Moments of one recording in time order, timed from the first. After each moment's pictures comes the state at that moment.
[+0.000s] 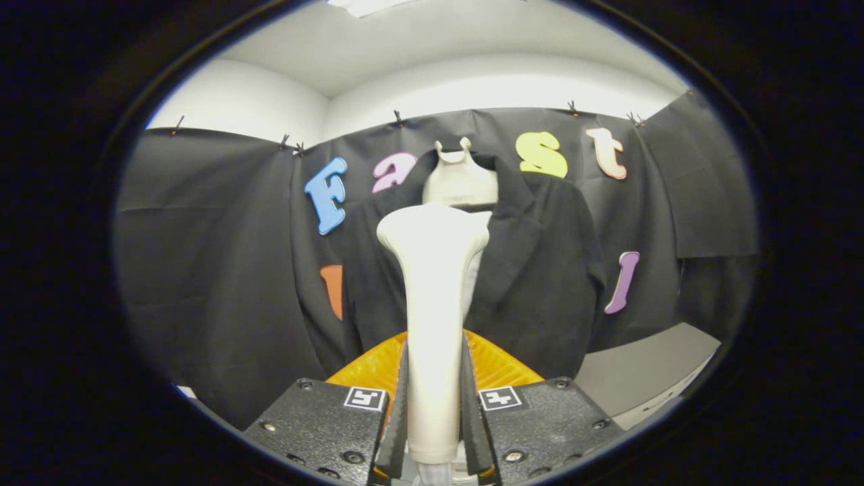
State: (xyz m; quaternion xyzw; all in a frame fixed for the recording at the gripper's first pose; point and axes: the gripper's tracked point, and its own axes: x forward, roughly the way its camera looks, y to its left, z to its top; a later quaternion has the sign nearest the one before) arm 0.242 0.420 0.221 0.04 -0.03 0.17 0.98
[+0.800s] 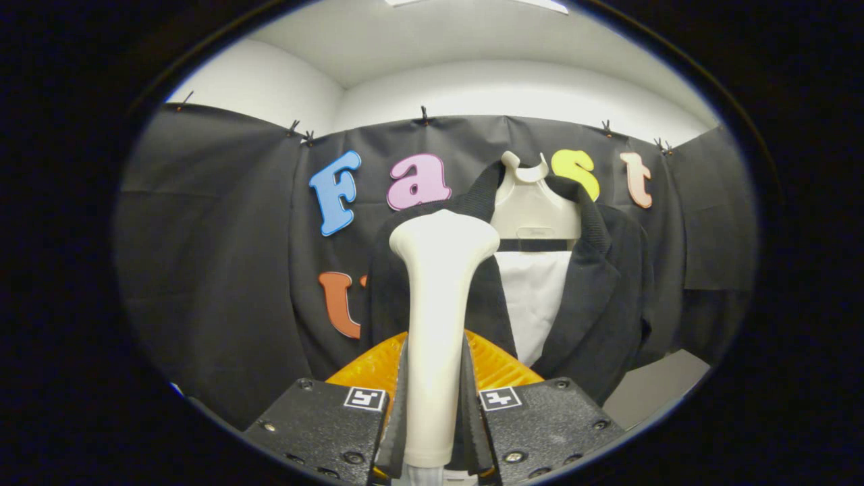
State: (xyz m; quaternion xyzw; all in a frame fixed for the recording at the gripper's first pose) arm 0.287 0.500 0.241 0.00 -0.02 0.15 0.99
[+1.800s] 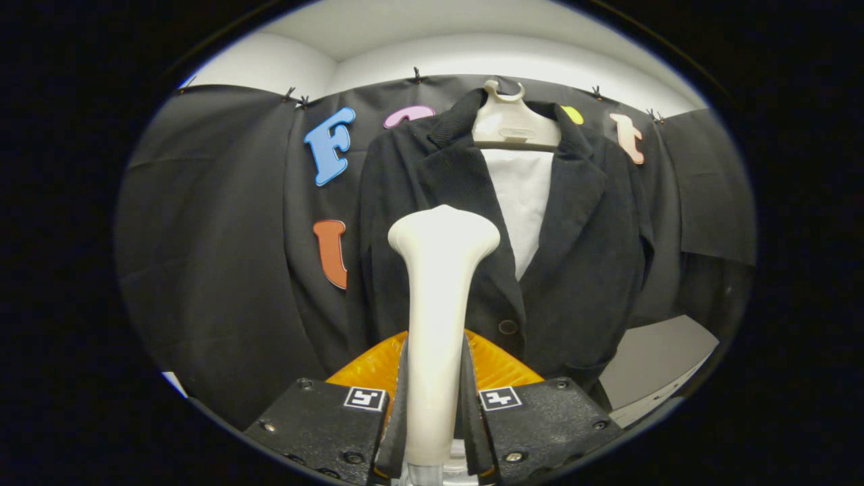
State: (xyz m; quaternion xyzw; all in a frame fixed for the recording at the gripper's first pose) arm 0.279 0.480 0.125 -0.01 0.06 0.13 0.99
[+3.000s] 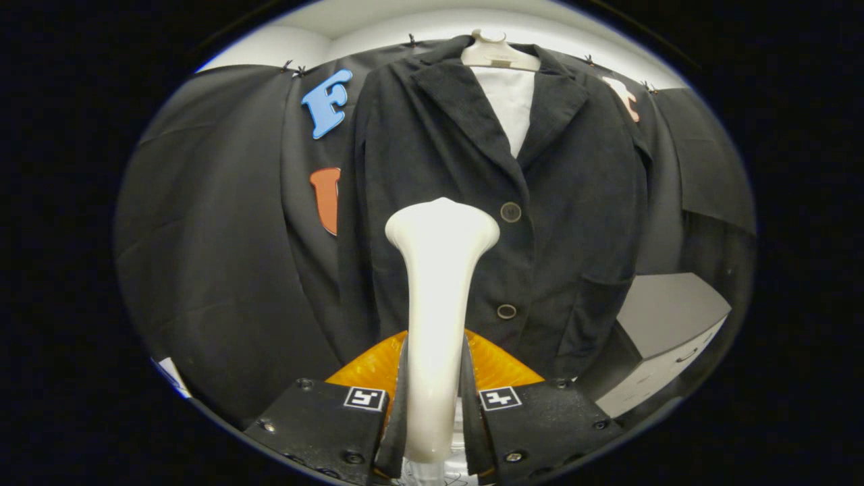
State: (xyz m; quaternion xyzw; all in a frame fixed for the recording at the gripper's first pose) arm 0.268 0.466 0.002 -0.01 0.14 0.13 0.98
